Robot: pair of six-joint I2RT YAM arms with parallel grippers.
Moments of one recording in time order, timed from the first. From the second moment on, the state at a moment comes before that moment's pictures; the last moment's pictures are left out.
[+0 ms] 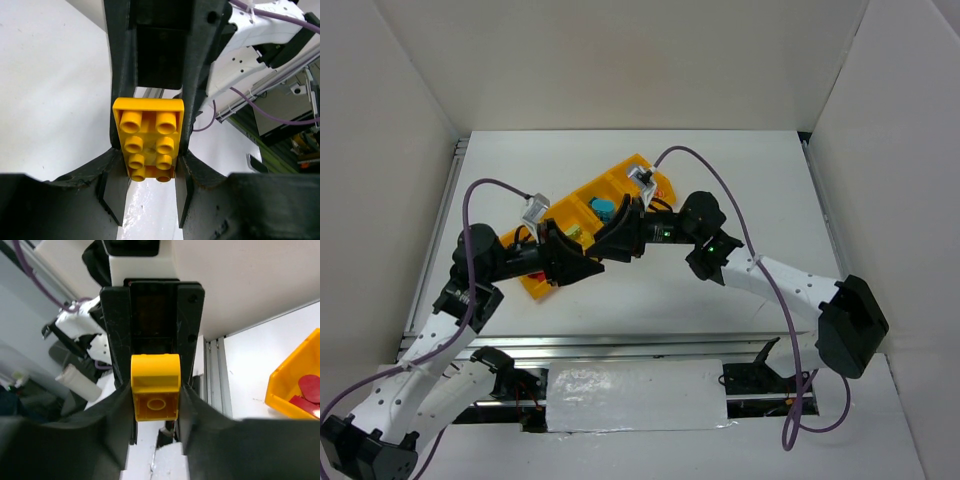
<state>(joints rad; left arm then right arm) -0.40 0.74 0.71 0.07 0.88 -0.64 0.79 1.37 0.96 0.68 -0.79 0.76</state>
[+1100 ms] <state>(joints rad) -0.40 0.74 0.96 -0.61 0.07 -0.39 0.51 1.91 1.59 -0.12 0.01 0.65</state>
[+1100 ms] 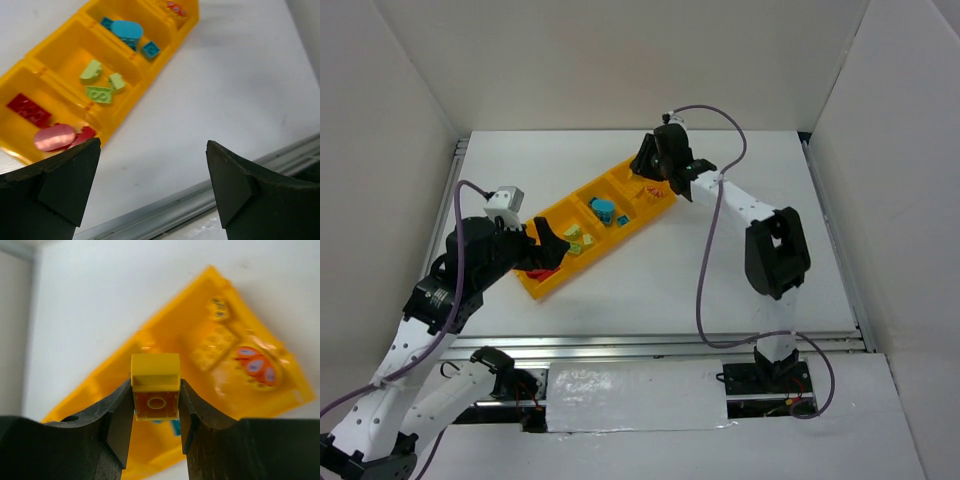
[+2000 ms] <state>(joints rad) -0.37 0.70 0.88 -0.77 -0.38 -0.42 0.48 1.74 1.78 -0.52 0.15 0.48</state>
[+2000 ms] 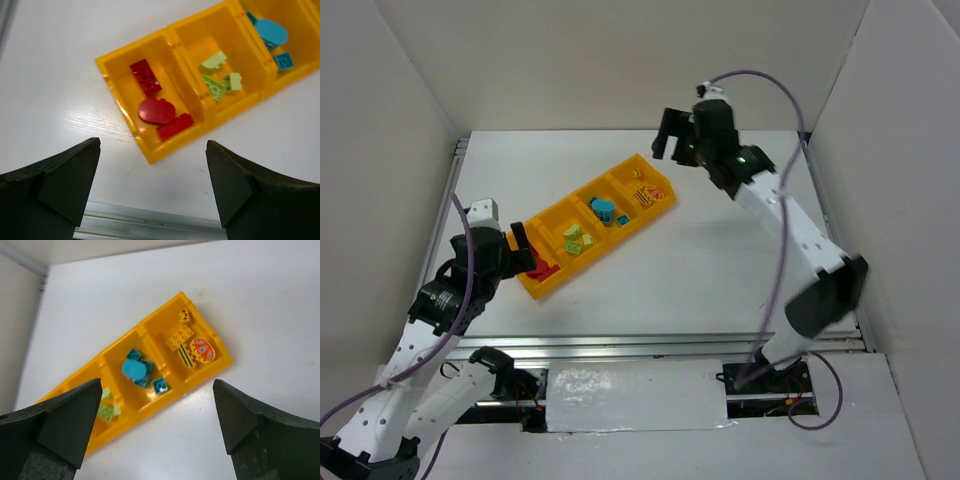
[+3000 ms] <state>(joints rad) -0.35 0.35 1.10 -0.99 -0.58 -0.45 0.48 0.30 1.32 -1.08 0.33 0.47</state>
